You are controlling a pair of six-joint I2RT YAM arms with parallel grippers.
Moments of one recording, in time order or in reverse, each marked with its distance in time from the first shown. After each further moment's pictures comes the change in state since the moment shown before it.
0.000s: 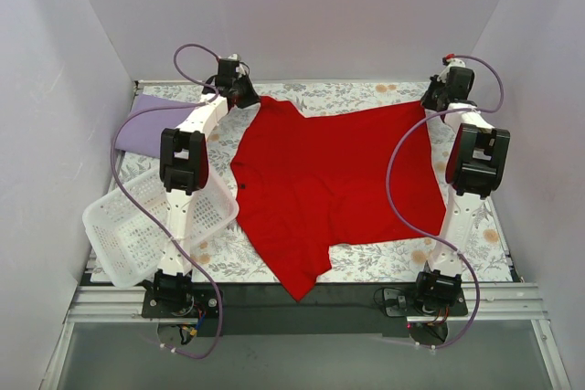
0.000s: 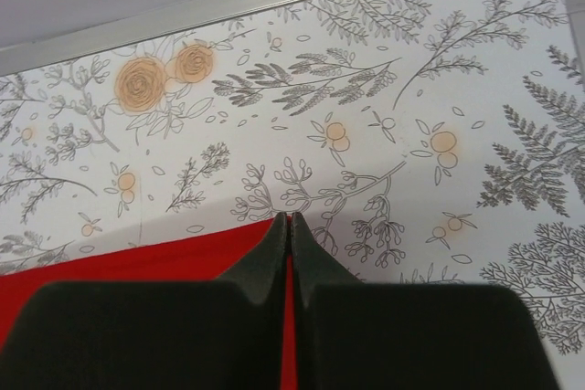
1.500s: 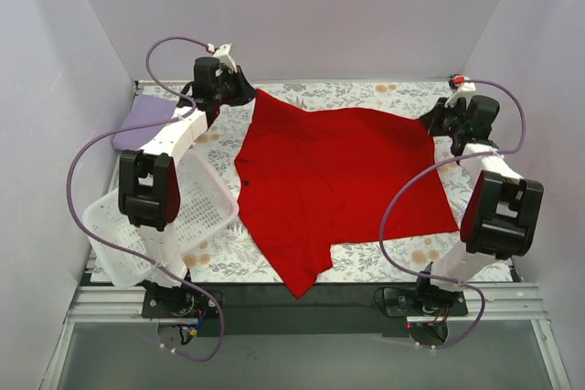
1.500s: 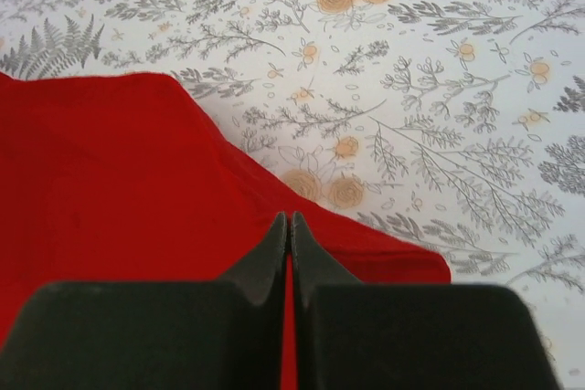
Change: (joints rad) left arm -0.001 -0.567 -0.583 0.277 0.161 0.183; right arm -0.040 -0.625 -0.693 0.208 -0.308 -0.107
